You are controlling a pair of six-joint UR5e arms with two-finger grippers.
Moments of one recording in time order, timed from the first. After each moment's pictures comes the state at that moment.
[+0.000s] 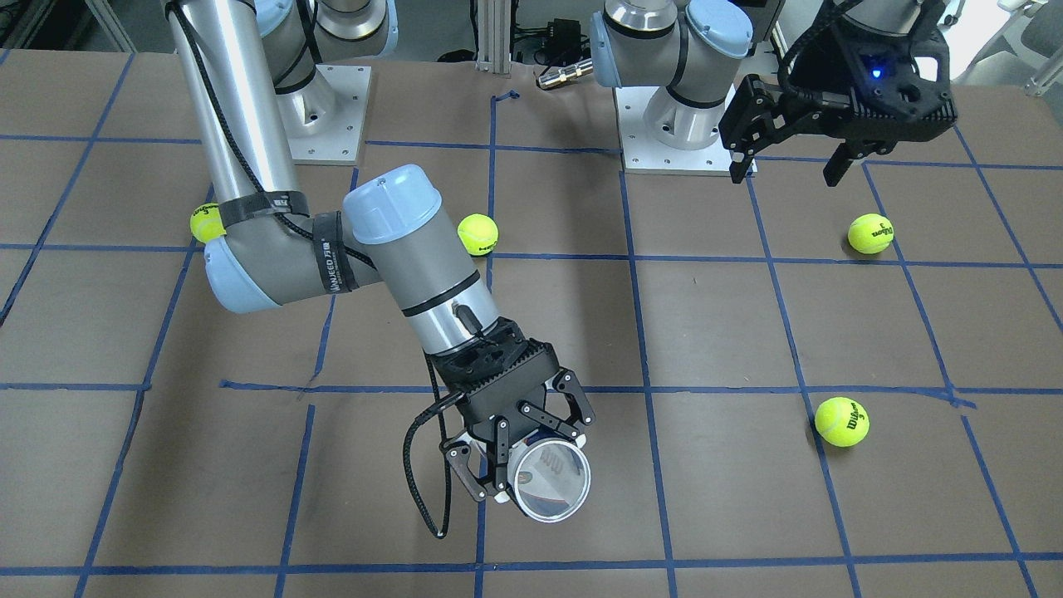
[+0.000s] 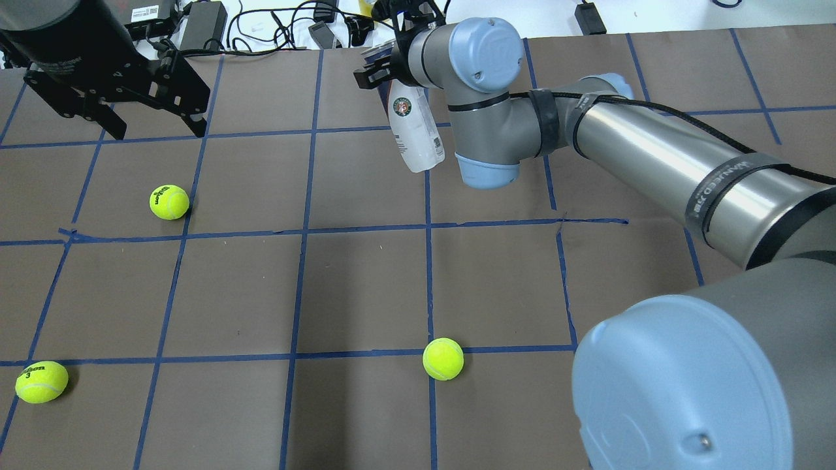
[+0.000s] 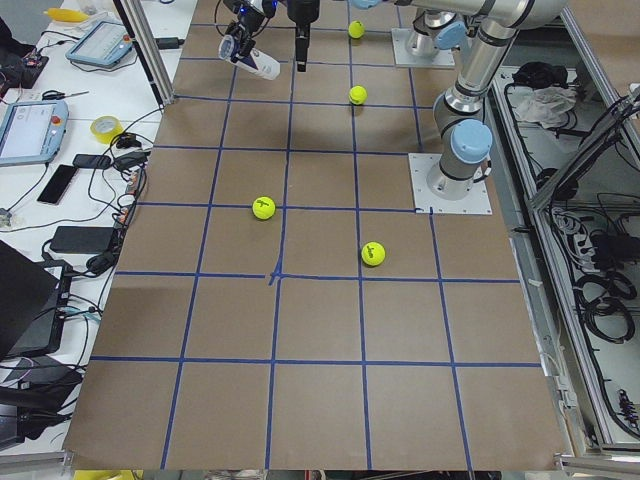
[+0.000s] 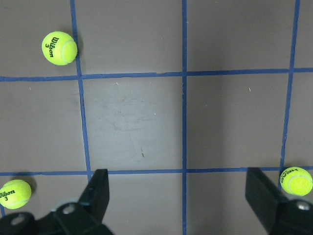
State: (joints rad) left arm -1.50 -1.54 -1.44 -1.70 1.58 0.09; right arm 1.88 -0.96 1.52 -3.09 -1.31 -0.11
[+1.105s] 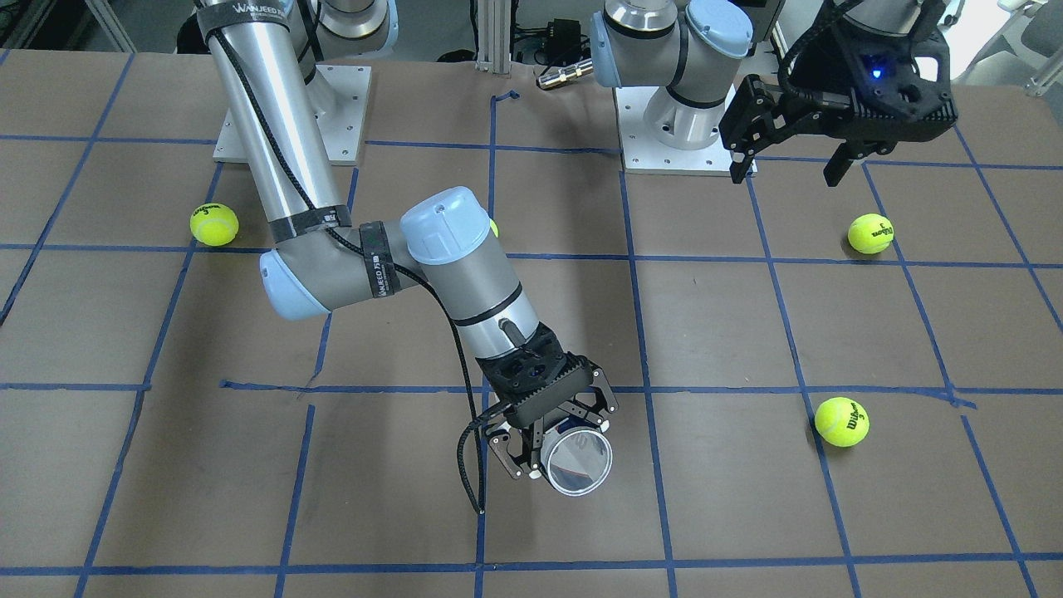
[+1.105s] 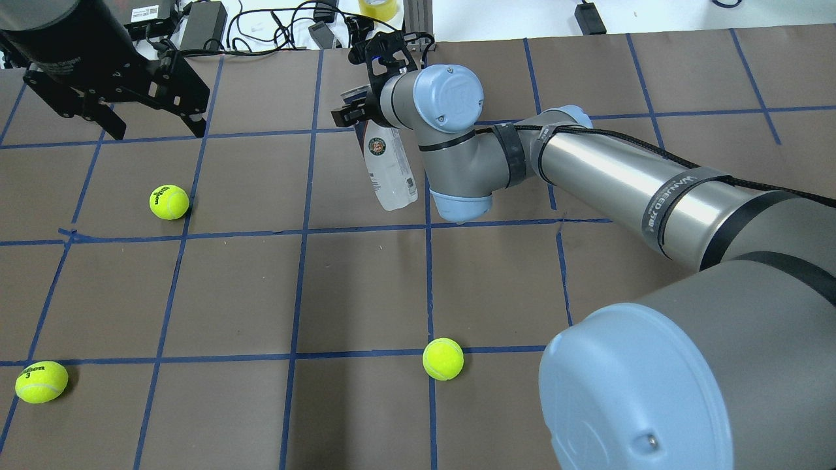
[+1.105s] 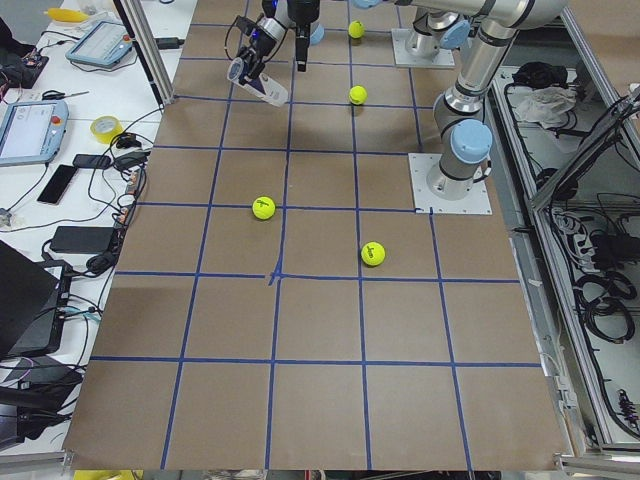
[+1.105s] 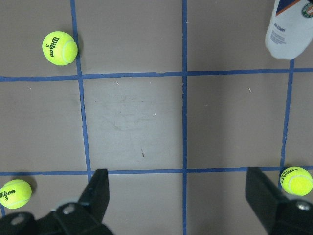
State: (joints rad) left arm -1.50 -1.54 -1.44 -1.70 1.59 0.09; right arm 1.93 -0.93 1.55 -2.92 -1.33 -0.09
